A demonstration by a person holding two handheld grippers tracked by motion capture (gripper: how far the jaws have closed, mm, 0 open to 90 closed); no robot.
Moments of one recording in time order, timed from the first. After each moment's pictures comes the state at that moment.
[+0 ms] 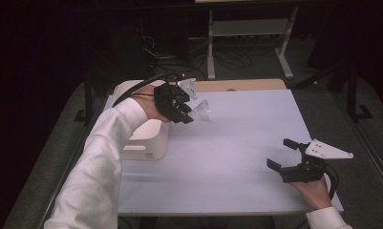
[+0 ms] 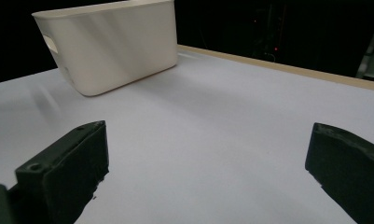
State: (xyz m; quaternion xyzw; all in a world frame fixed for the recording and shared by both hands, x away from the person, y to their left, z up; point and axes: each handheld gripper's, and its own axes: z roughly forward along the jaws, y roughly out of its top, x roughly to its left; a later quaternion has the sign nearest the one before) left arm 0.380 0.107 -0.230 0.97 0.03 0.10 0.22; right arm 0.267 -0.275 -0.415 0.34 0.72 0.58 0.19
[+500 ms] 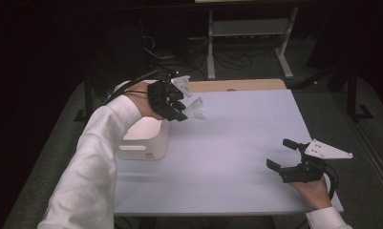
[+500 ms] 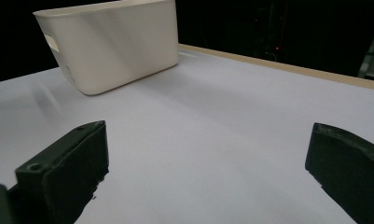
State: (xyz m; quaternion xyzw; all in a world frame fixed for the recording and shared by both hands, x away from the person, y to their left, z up) left arm 0.380 0.119 -0.221 0.97 0.04 0.11 0.21; right arm 0.267 -0.274 -0.415 0.34 0.72 0.58 0.19
